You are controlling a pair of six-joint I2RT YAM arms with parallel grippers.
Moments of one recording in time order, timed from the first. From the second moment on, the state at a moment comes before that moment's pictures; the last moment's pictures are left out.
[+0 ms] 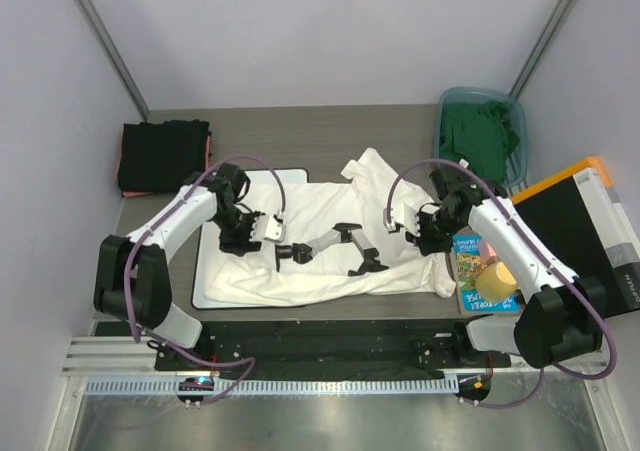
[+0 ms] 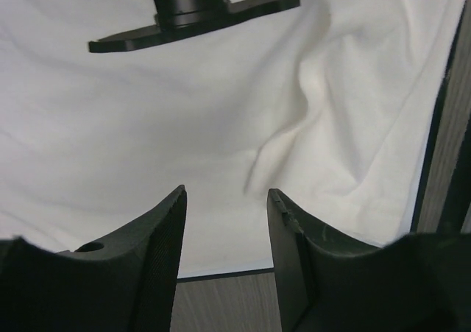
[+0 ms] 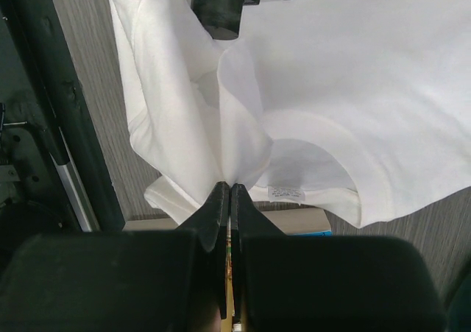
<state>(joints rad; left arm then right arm) -0.29 1.53 1.08 -1.08 0.34 1.41 0.25 1.29 1.05 -1.16 -0.39 -1.20</state>
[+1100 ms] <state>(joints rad) -0.30 1.71 1.16 -1.29 0.39 1.59 0.25 1.32 1.08 -1.09 -0.36 -1.15</state>
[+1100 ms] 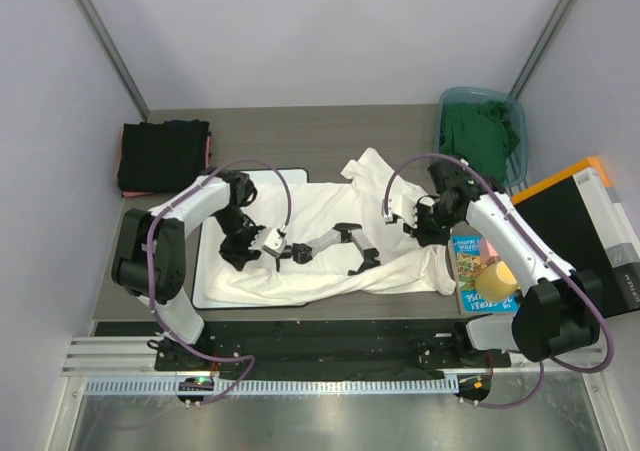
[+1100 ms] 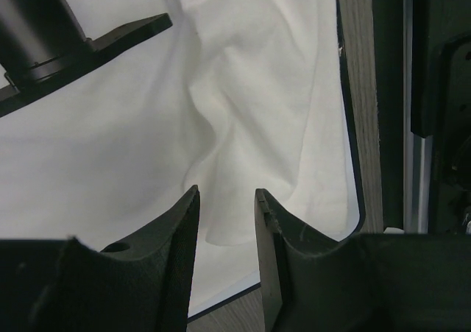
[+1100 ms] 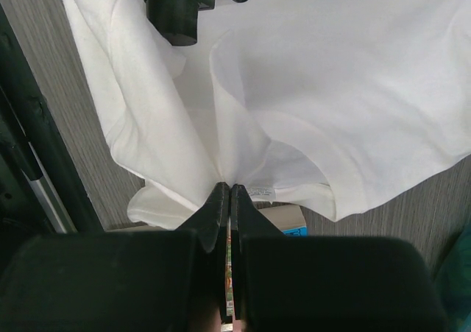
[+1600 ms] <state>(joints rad) -0.30 1.74 1.13 -1.20 0.39 1.56 0.25 1.36 1.14 -1.08 -0.36 -1.13</state>
